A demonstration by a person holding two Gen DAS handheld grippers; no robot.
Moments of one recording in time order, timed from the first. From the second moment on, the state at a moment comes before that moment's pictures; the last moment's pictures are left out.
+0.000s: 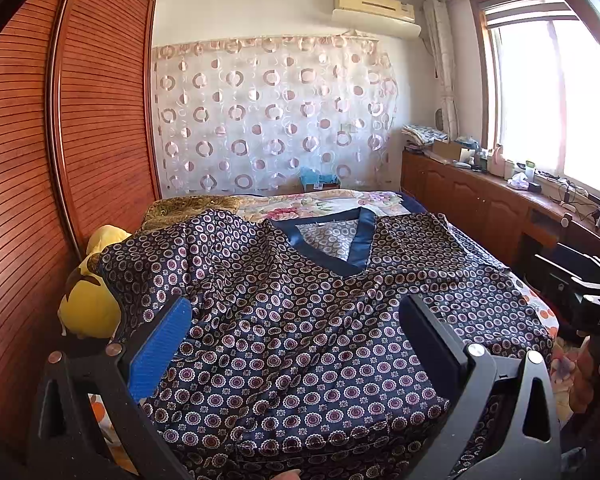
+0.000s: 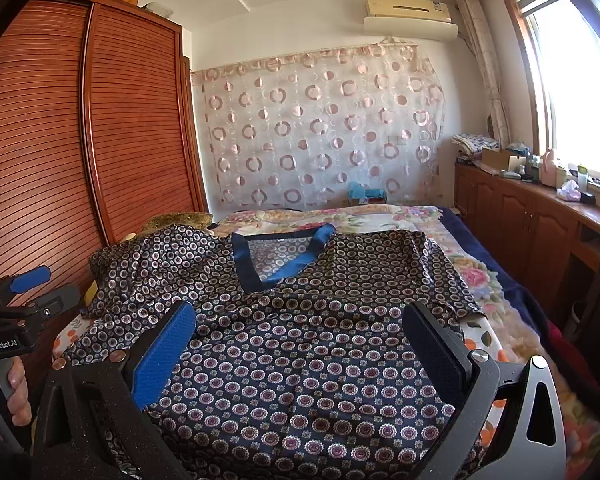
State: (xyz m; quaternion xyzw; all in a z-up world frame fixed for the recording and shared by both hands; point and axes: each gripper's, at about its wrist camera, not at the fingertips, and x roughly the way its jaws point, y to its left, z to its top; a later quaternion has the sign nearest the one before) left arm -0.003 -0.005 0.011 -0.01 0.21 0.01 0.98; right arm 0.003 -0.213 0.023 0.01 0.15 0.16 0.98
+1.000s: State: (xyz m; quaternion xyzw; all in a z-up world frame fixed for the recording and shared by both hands) left arm -0.009 -0.005 0.016 0.00 0.20 0.01 0.98; right arm 0.001 -0.210 0.021 0.01 0.15 0.16 0.98
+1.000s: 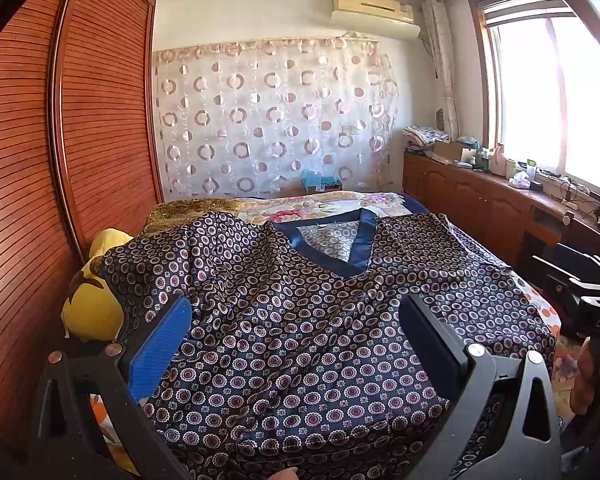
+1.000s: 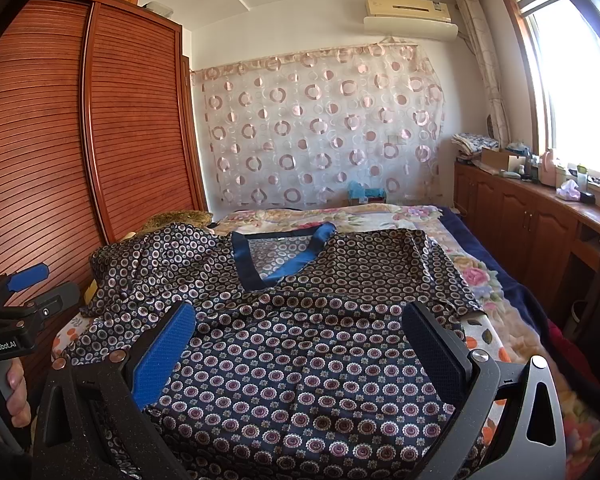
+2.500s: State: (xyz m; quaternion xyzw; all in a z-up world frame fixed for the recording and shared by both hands) left arm 0.000 0.010 0.010 -0.01 0.22 0.01 0.98; right arm 0.008 -0.215 0.018 0.02 0.16 0.16 0.97
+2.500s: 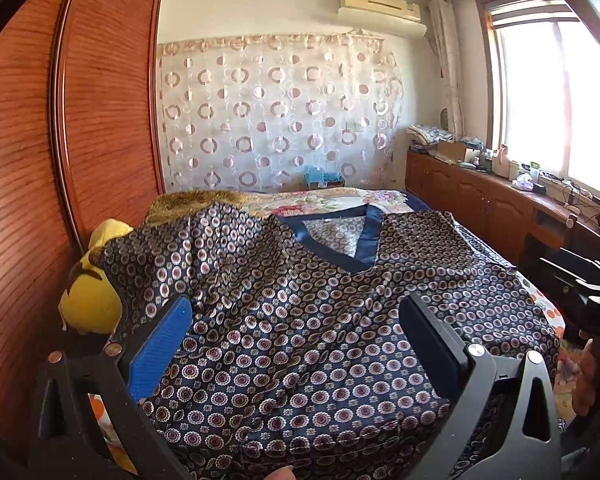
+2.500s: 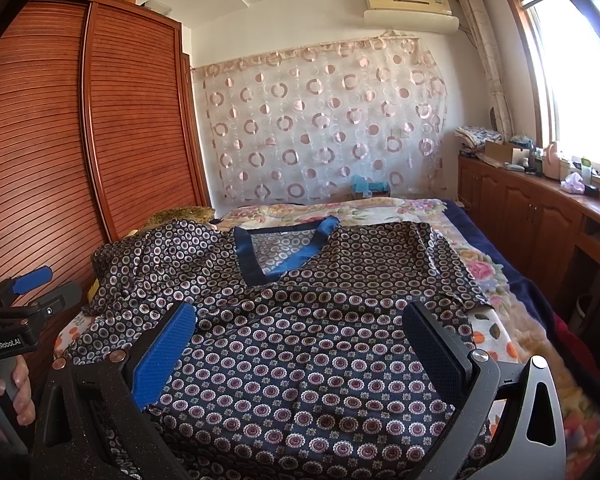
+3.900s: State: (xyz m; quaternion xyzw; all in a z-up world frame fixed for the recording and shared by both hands) left arm 0.069 0.211 -0.098 -0.15 0.37 0.09 0.91; right arm 0.111 -0.153 -0.020 -0.08 0.29 0.22 0.93
